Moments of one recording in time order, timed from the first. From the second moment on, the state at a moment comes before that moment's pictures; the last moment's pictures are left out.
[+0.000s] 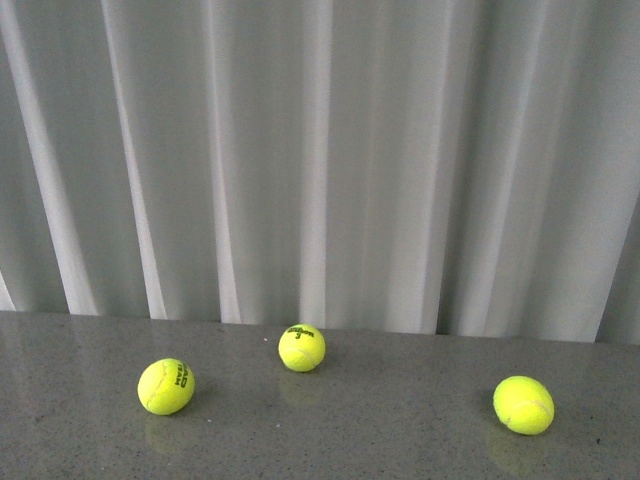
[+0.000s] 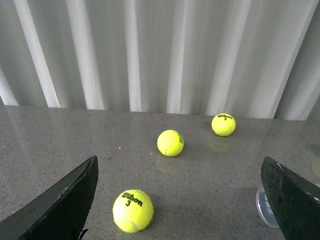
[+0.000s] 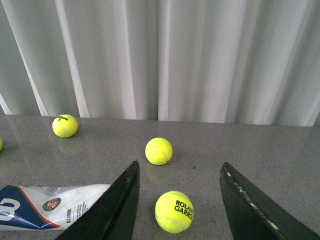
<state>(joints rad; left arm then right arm) 0.00 0.00 0.02 0.00 0.00 0.00 0.00 0.01 0.00 0.00 0.00 0.00</state>
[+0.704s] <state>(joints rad) 0.00 0.00 0.02 0.00 0.00 0.00 0.00 0.01 0.00 0.00 0.00 0.00</state>
